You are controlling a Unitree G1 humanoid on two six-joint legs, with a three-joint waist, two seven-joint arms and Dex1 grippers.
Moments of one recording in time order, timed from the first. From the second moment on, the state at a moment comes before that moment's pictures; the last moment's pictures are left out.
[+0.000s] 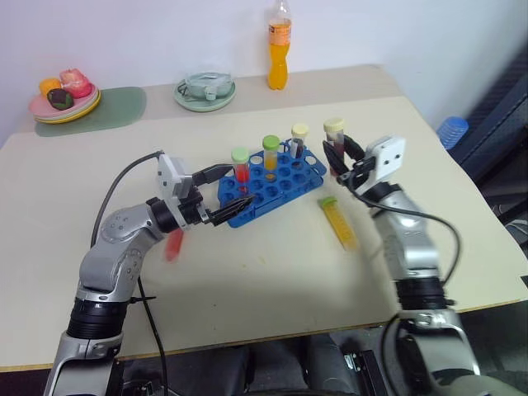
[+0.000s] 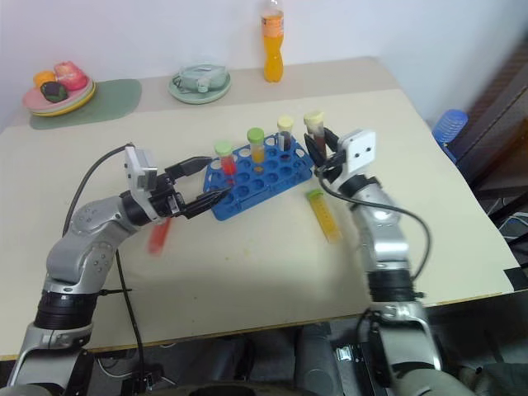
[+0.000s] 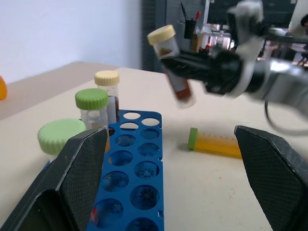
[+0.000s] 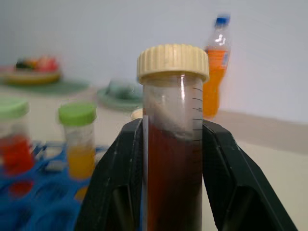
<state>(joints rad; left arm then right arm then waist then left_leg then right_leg) -0.34 0.47 0.05 -0.19 -0.55 0.31 -0.88 -0.45 -0.45 -0.08 -0.05 0.32 0.27 0.51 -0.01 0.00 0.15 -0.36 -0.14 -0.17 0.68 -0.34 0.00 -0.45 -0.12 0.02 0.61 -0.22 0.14</state>
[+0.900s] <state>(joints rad) -0.36 0.42 0.01 -0.13 -0.53 0.29 -0.91 -0.61 -1.00 0.20 0.16 0.33 1.04 0.95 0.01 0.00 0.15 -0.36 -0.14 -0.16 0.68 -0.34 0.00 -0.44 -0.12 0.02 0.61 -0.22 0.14</state>
